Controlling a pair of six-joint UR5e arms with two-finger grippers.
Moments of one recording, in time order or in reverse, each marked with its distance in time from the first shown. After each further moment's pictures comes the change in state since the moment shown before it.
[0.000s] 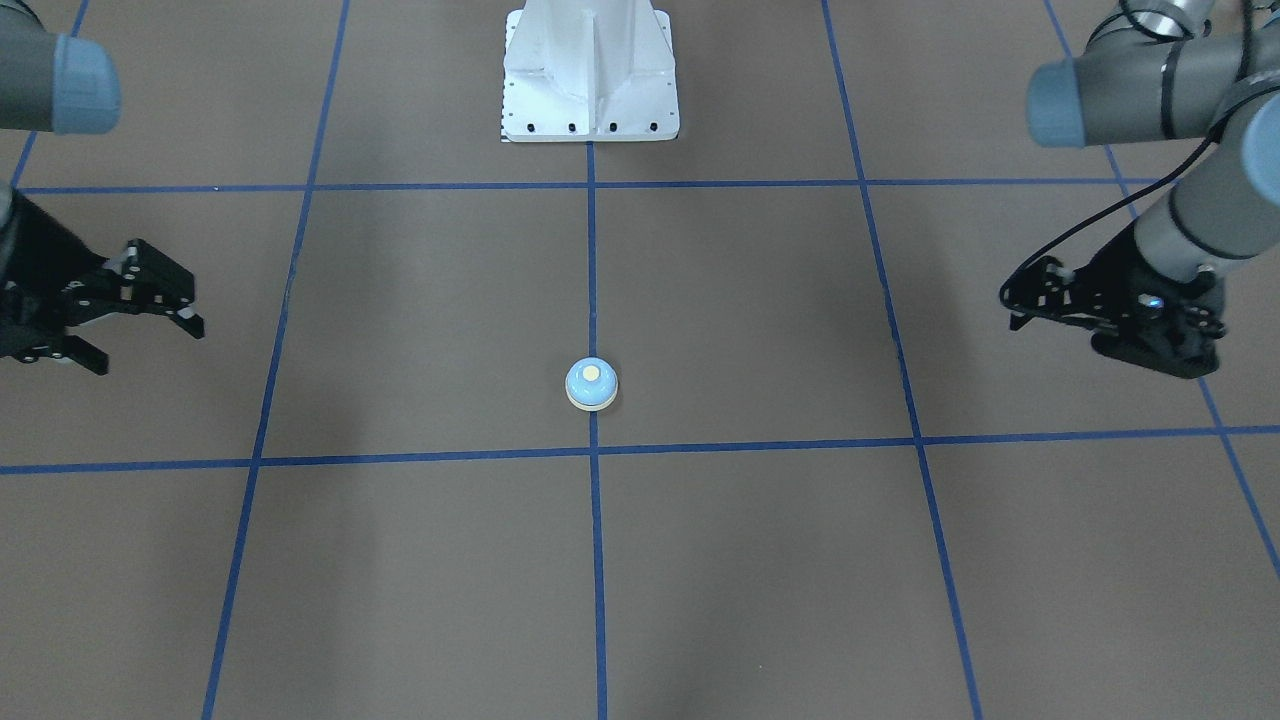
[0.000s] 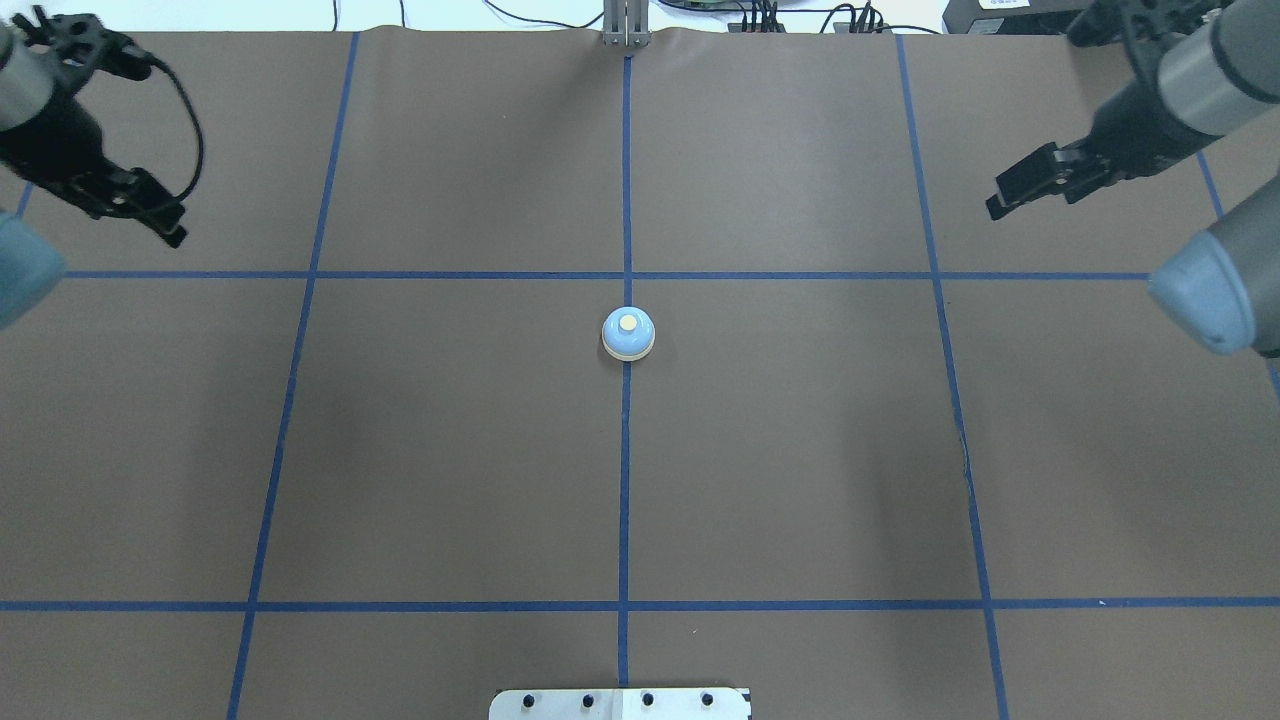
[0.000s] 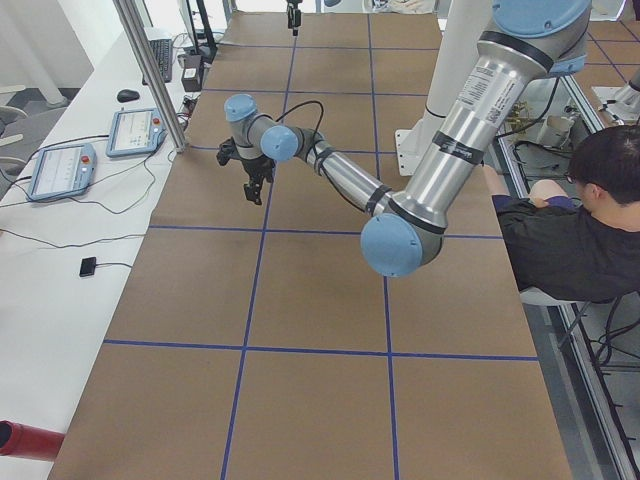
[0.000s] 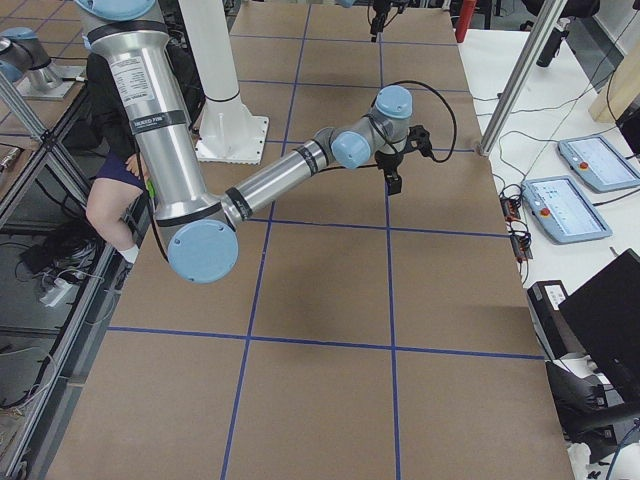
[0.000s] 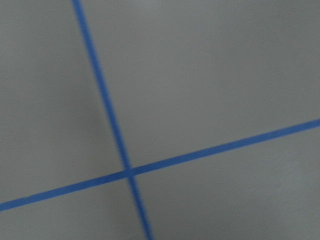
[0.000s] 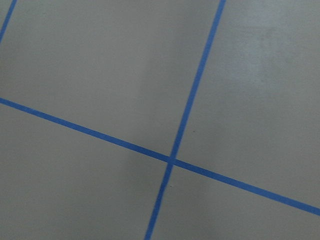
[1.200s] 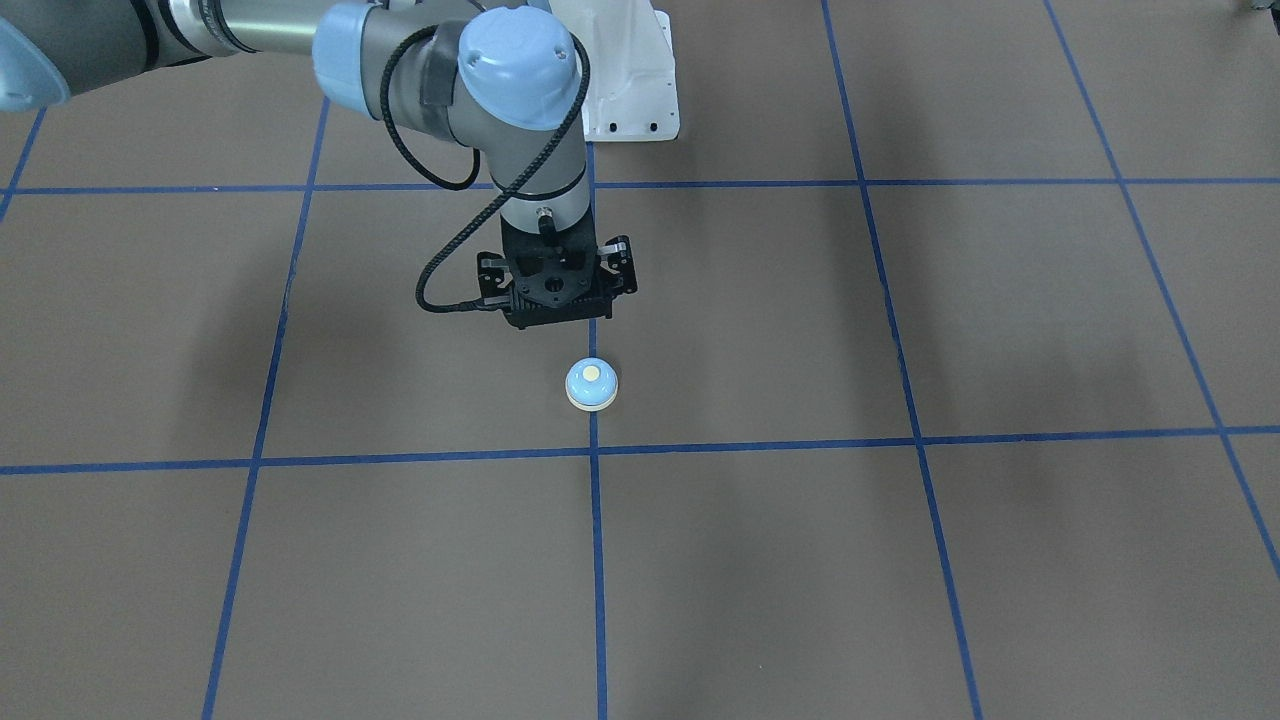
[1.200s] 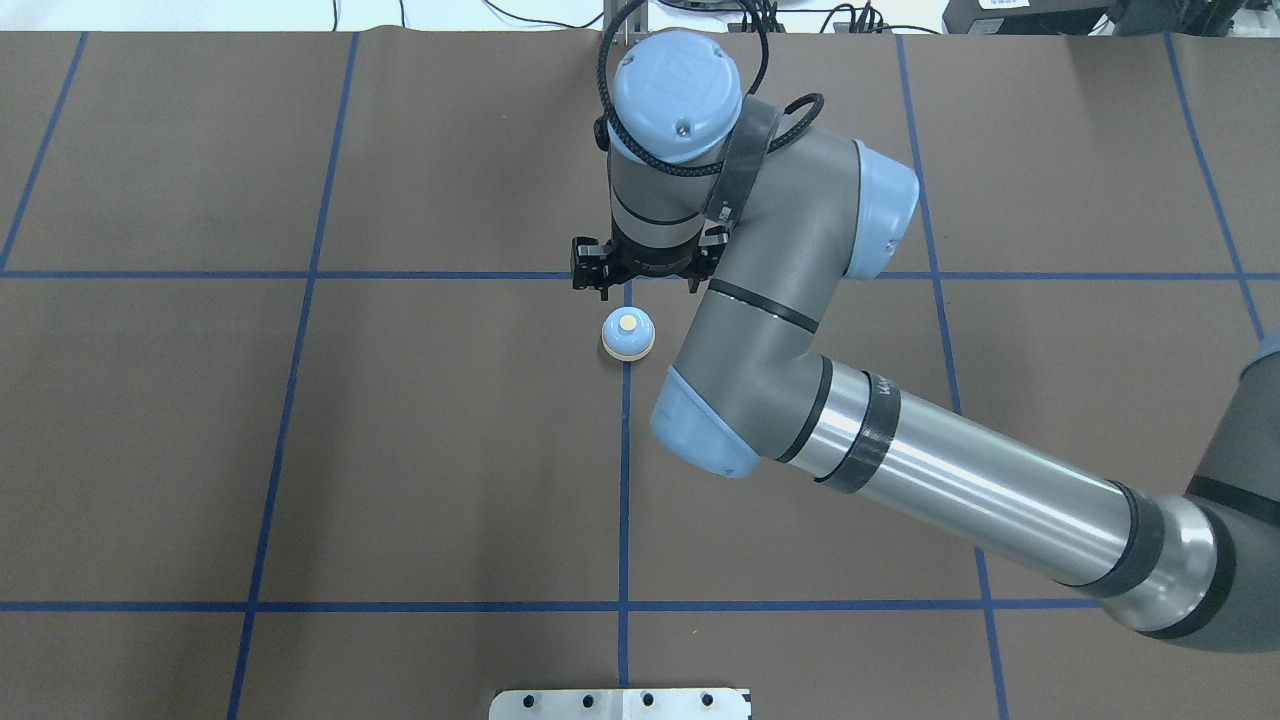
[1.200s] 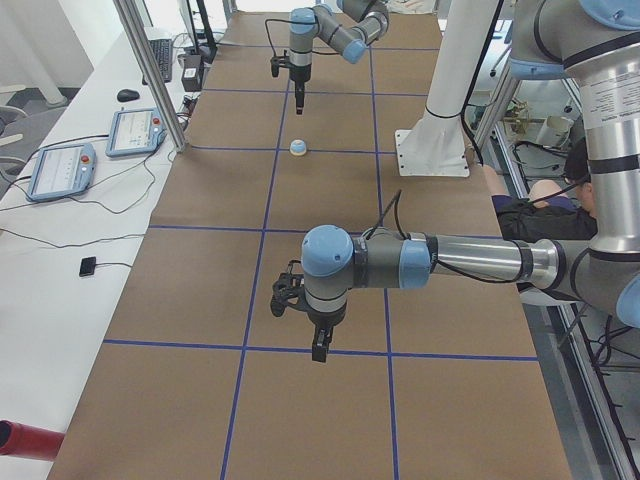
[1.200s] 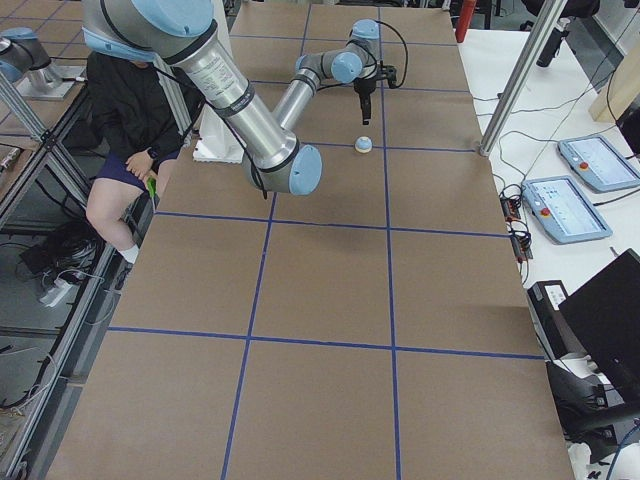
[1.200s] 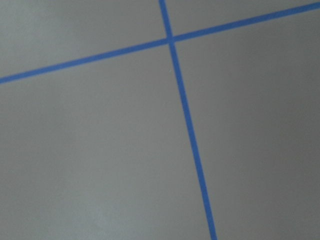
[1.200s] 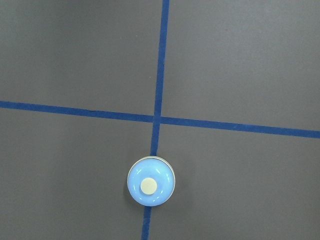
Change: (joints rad) left arm -0.448 0.547 -0.097 -0.097 -0.063 0.346; right arm -0.438 0.561 -0.308 -0.219 -0.372 0.454
